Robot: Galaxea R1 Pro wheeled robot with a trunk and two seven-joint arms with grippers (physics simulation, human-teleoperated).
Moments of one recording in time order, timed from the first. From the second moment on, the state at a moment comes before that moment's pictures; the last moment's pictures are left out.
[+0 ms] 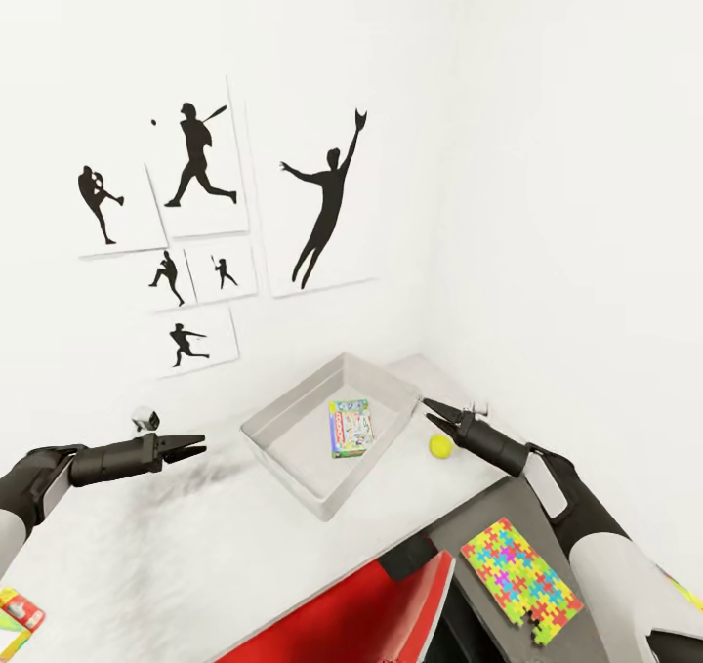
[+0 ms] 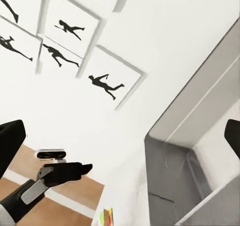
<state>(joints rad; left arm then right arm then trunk) -0.88 0.46 0.02 -0.36 0.16 0.62 -1.57 -0.74 -0.14 -0.14 -0.64 -0.56 0.59 1.08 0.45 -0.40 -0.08</state>
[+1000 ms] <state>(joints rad) -0.88 0.47 0.02 -0.36 0.16 0.62 -1.57 -0.65 -0.13 -0.15 -0.65 -0.55 0.49 1.18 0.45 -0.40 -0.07</state>
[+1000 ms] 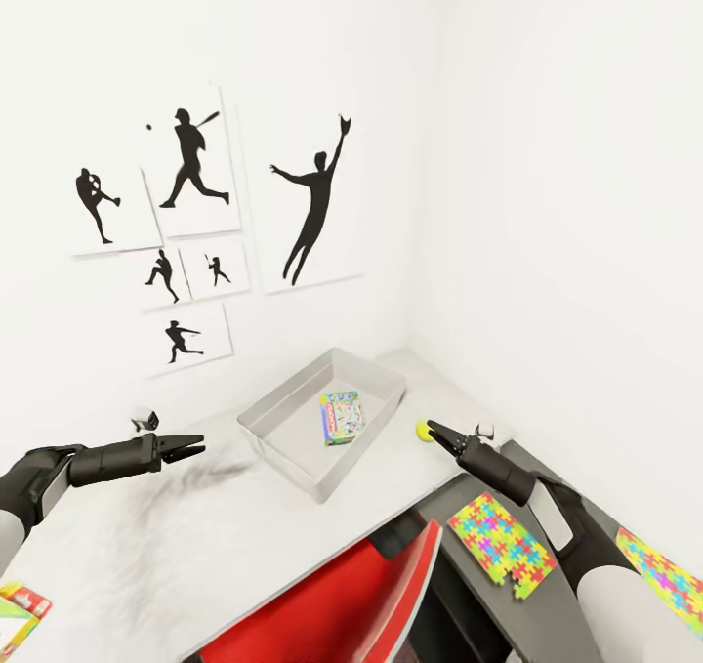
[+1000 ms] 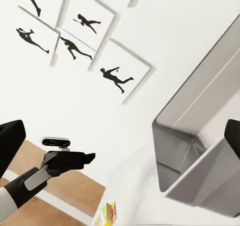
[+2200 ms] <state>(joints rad) -0.88 0.49 0.03 -0.37 0.16 0.62 -1.57 -0.65 -0.13 -0.15 -0.64 -0.55 0.48 1.18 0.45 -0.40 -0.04</state>
